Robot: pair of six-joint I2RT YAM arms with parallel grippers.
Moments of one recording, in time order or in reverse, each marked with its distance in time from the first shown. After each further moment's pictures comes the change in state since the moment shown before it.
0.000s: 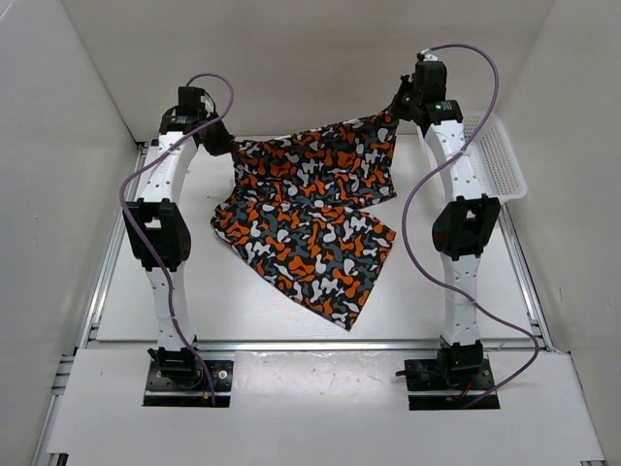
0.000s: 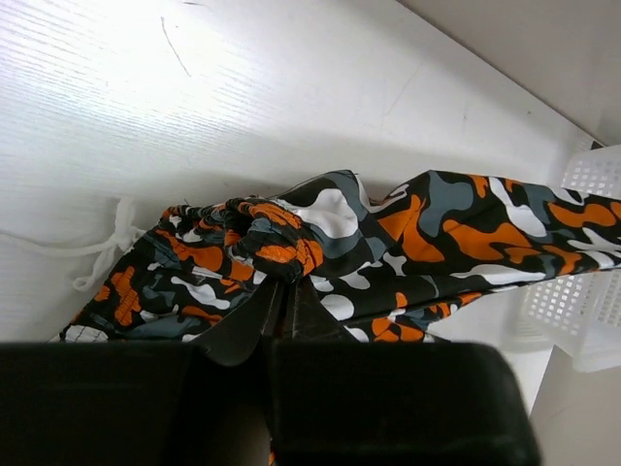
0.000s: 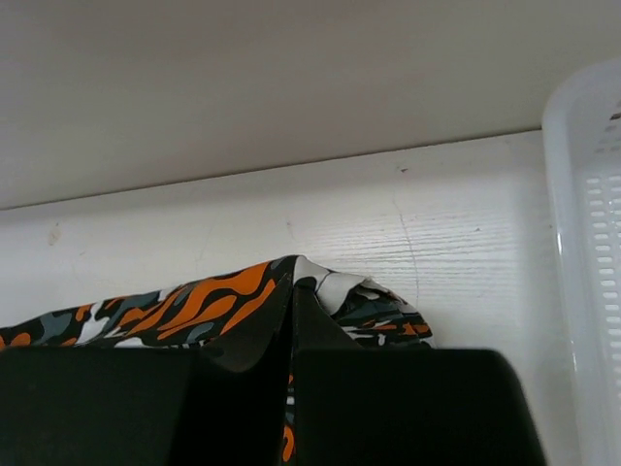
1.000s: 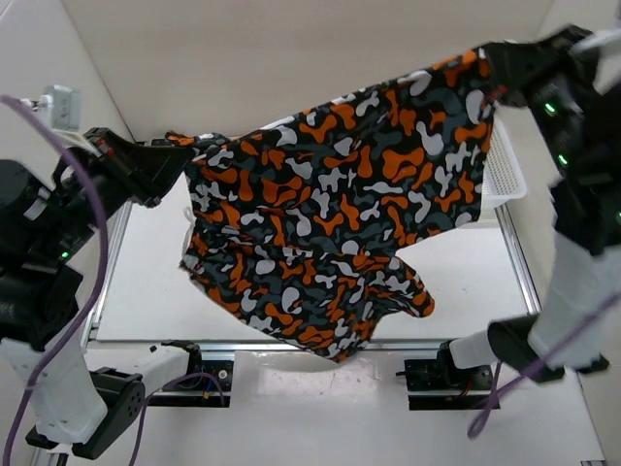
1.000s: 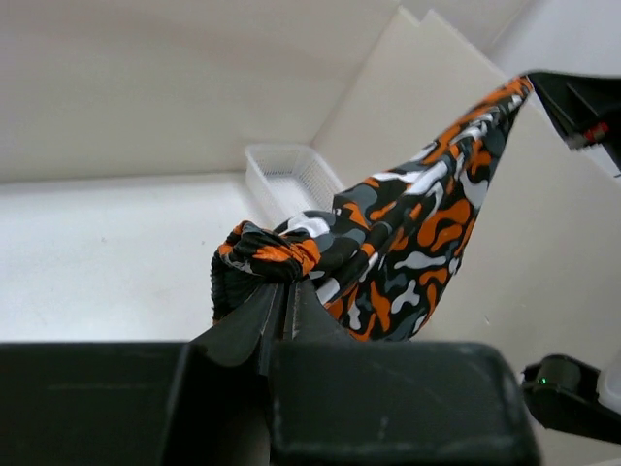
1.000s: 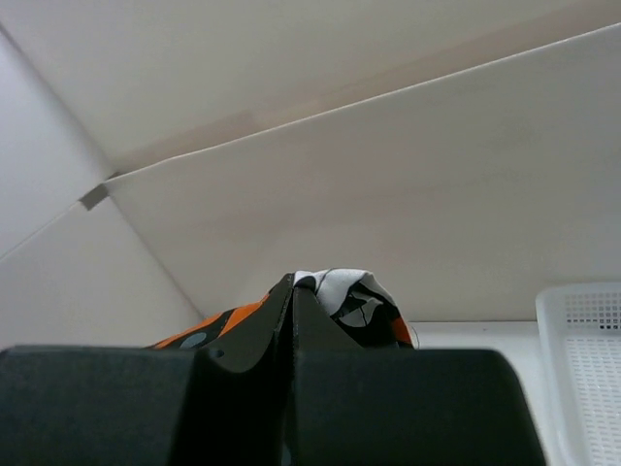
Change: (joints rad) left arm -0.142 -1.093 0.037 -0.239 0.157 0.082; right arm 0.066 -1.013 -0.106 -0.177 0.027 0.035
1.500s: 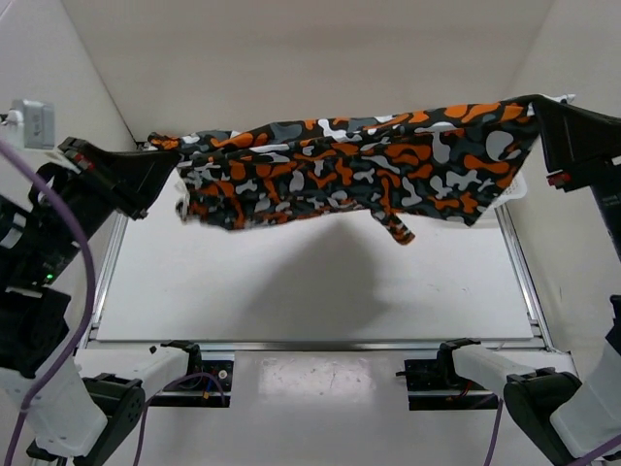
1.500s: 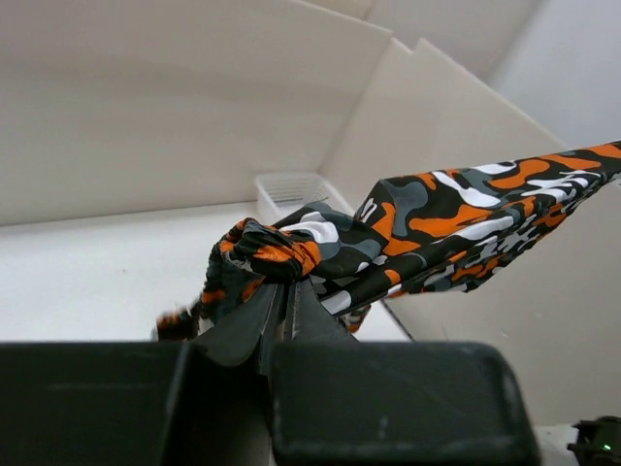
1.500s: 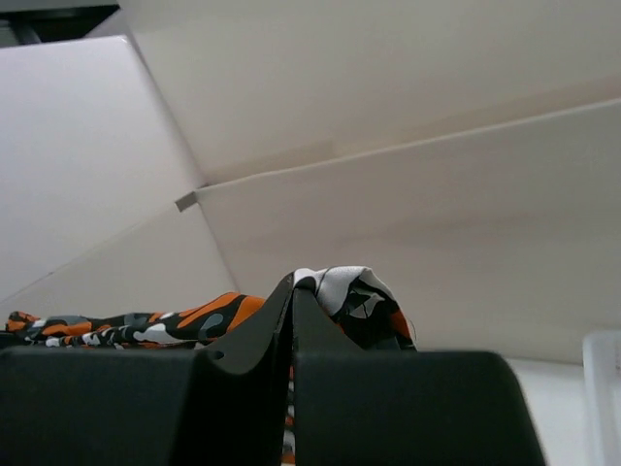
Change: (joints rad) left arm 0.023 -0.024 -0.003 0.023 -0.022 0.040; right arm -0.007 -0.263 -0.139 0.031 -0.119 0.028
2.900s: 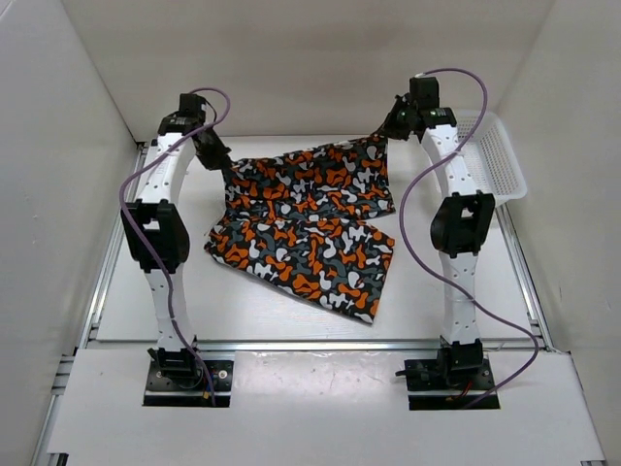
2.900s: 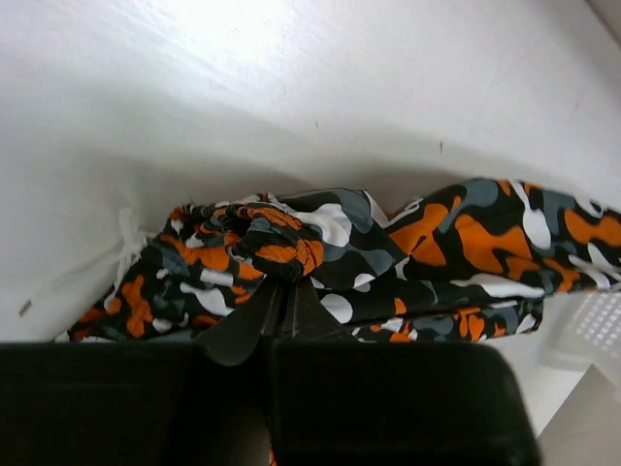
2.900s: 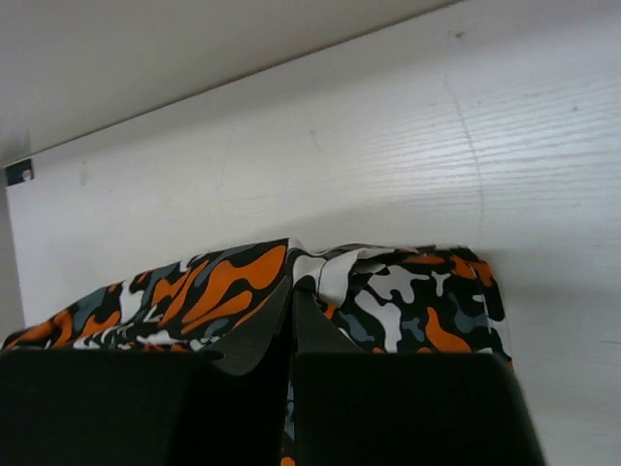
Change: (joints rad) left arm 0.117 1.062 -0.091 0.037 -0.257 -0.163; right arm -0.069 1.330 0.188 0.058 -0.069 0.101
